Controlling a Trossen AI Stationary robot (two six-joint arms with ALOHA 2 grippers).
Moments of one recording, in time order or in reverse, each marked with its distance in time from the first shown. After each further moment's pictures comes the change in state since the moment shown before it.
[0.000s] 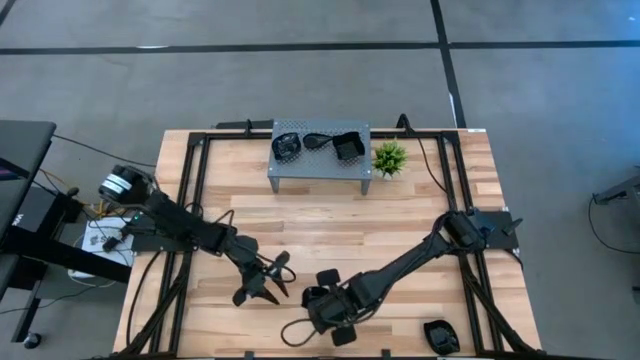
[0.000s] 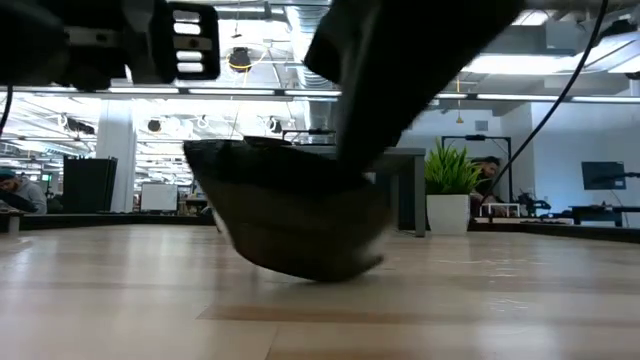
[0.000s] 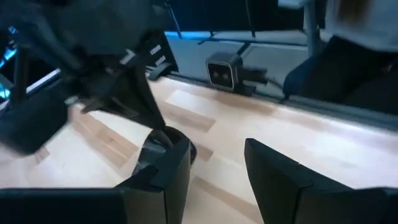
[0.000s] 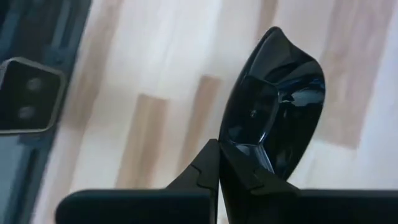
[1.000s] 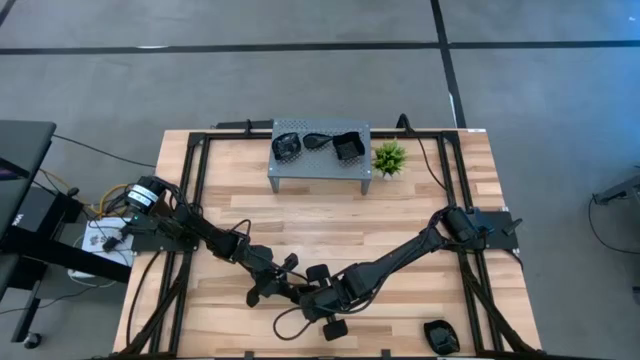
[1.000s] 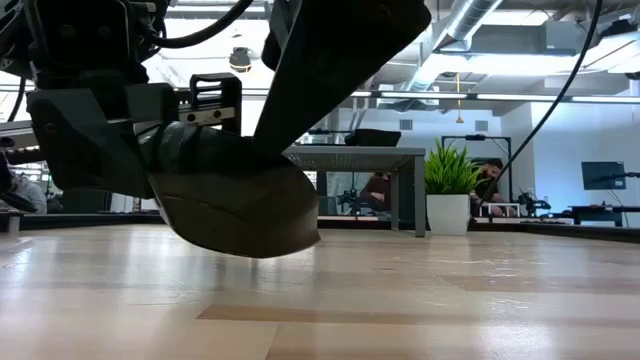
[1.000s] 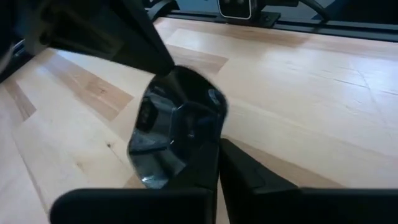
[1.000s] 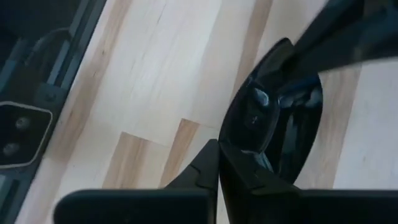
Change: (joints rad) left arm 0.010 0.243 0.049 0.066 -0.108 0.082; right arm -0.065 0.000 -0.007 0.117 -0.027 -0.100
